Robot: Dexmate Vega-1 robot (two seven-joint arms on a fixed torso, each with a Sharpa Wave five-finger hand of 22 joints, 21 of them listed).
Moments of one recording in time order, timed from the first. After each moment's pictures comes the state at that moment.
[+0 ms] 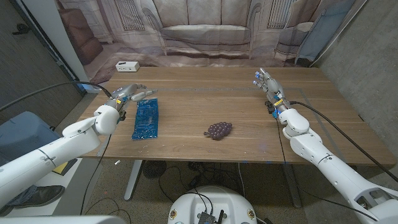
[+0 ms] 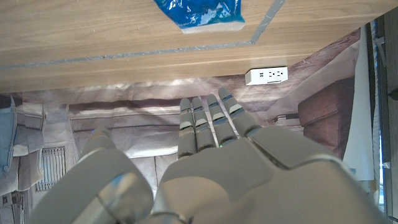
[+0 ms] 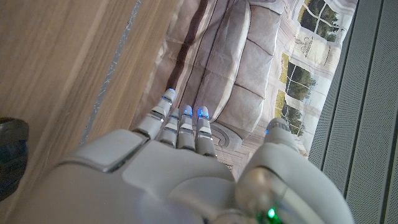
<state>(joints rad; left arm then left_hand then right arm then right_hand) 1.02 1.06 0.36 -1.85 0.20 0.31 0.31 0.25 0.02 0.20 -0.04 0.20 0.44 0.06 0.20 0.18 0.39 0.01 0.22 0.20 0.35 0.03 0.19 0.18 0.33 0.06 0.20 0.18 -0.87 -0.54 -0.36 -1.38 0.54 0.38 -0.04 0.32 0.08 0.18 -0.13 0.18 0.29 0.10 0.19 0.18 0.23 0.13 0.20 0.19 0.11 0.08 0.21 0.22 0.35 0.01 0.19 0.17</state>
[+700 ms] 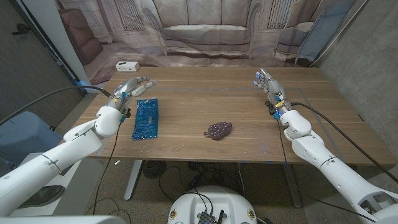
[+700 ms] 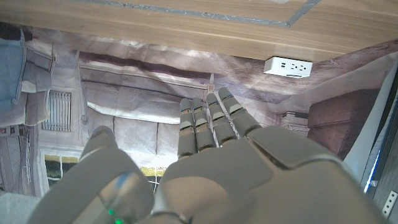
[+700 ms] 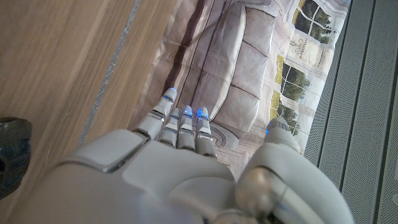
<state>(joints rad) 1.06 0.97 0.29 -1.82 0.09 0.12 0.40 0.26 0.03 0.21 -0.05 0.20 0.43 0.07 0.19 0.18 0.39 0.01 0.22 0.20 0.36 0.03 0.19 0.18 0.33 0.06 0.20 0.18 -0.90 -0.55 -0.35 -1.41 0.55 0.40 -0.04 0.32 0.08 0.18 -0.13 0.18 0.28 0.10 0.19 0.18 0.23 0.12 0.20 0.19 0.10 0.08 0.21 0.21 0.36 -0.01 0.19 0.17</state>
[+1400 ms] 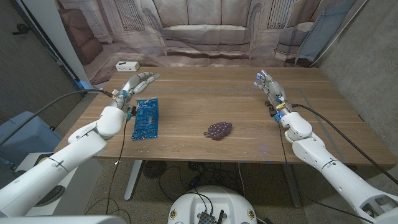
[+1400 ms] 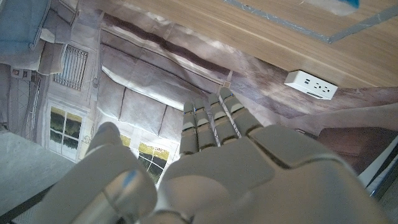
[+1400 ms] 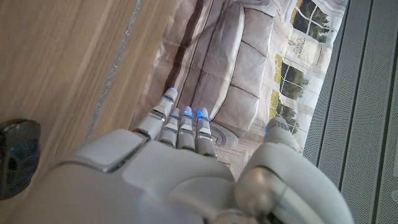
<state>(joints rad) 1.07 0.87 0.25 -1.78 -0.05 -0.04 0.37 0.27 0.04 0.21 -0.06 0.20 0.38 0.08 0.18 0.18 0.37 0.02 0.21 0.20 0.34 0.04 0.19 0.18 0.32 0.05 0.20 0.18 -0.92 -0.55 -0.35 -1.41 0.56 0.41 -0.03 0.32 0.09 0.18 -0.14 0.18 0.27 0.09 0.19 0.18 0.22 0.12 0.20 0.19 0.11 0.07 0.21 0.21 0.36 -0.01 0.19 0.17</state>
